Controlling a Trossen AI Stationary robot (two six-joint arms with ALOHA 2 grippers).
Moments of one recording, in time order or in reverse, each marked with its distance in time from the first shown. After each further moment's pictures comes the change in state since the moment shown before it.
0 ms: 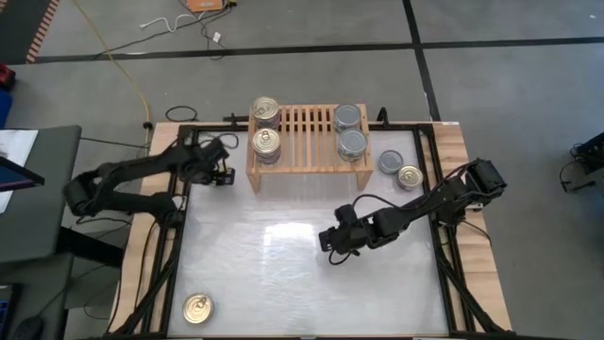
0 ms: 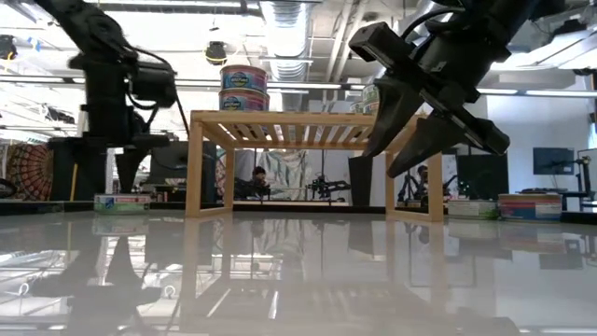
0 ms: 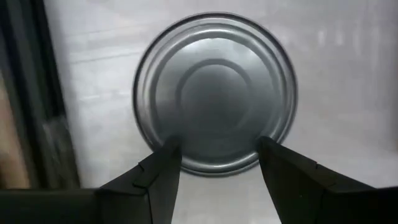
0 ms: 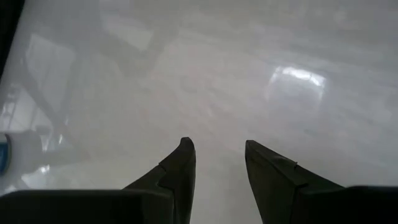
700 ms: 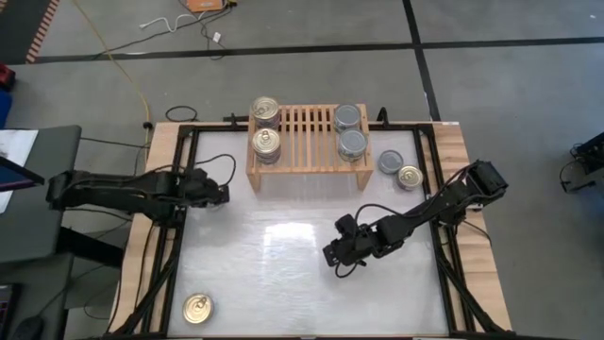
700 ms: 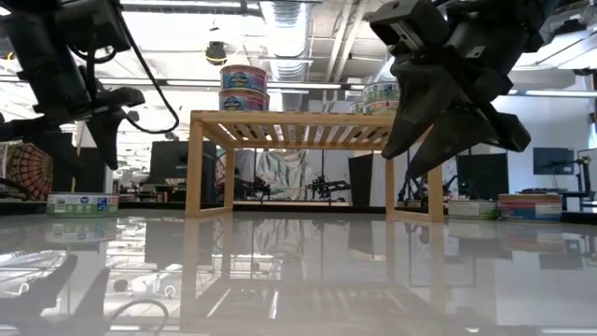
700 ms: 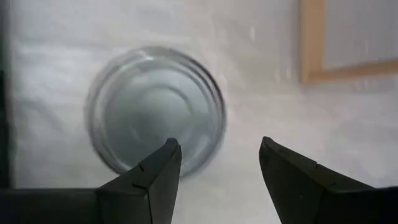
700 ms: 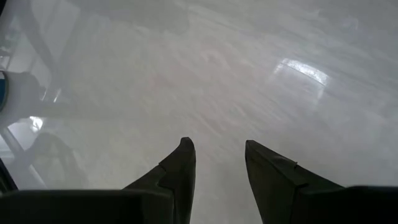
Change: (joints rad) left arm -0.594 -0.386 -0.106 -0.063 -0.196 -0.682; right arm 0.073 0.000 0.000 -0.005 -0.046 -0.074
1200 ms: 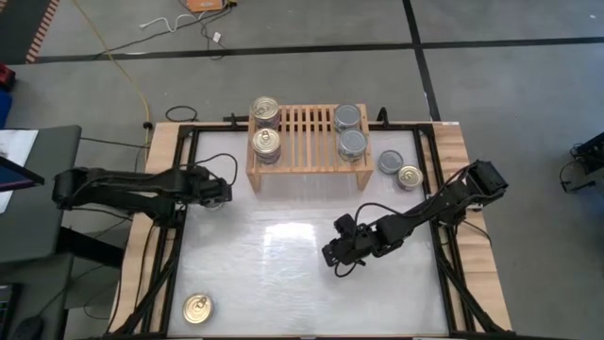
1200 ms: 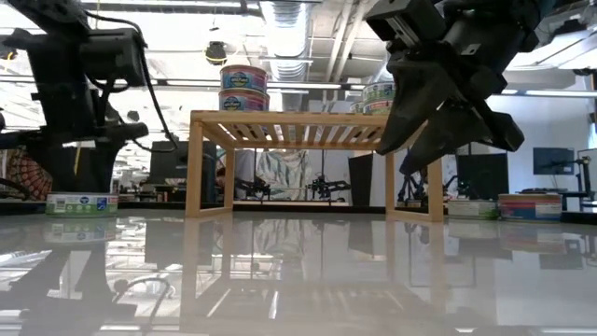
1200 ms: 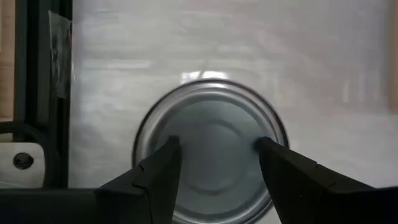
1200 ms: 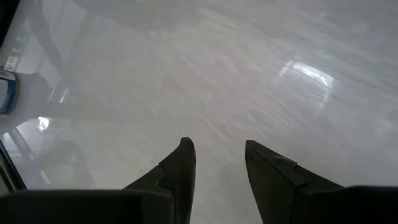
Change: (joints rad) left arm 0.091 0.204 -0.010 -0.029 -0.021 0.052; right arm -0.002 0.000 0.000 0.027 0.000 -0.018
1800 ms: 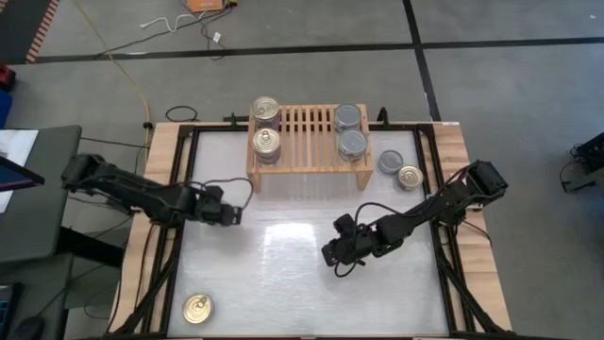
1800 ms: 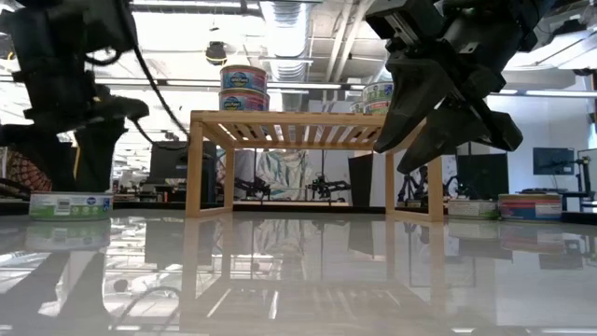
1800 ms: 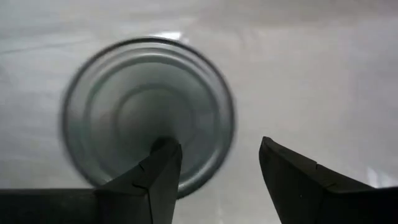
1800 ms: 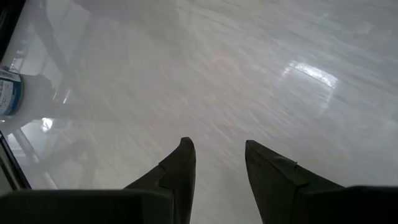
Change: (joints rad) left arm -0.366 0.122 0.050 0.161 0.115 -0.194; right arm -0.005 0.000 0.000 0.011 0.000 0.001
